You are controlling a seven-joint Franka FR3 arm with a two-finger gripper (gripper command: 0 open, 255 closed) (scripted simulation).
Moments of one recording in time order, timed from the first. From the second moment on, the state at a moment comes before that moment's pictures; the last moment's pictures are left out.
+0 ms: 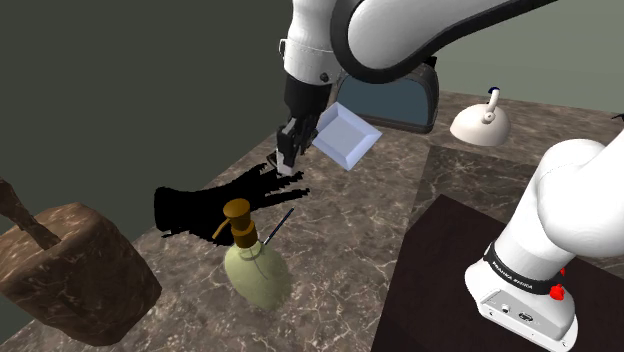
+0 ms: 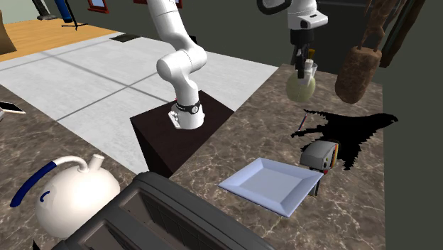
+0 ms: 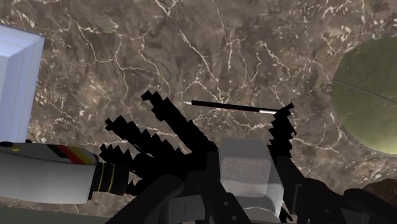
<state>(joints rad) 0.19 -0.39 0.36 -2.32 0.15 2.20 0.09</state>
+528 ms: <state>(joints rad) 0.19 -0.35 0.38 -2.40 0.15 2.32 0.10</state>
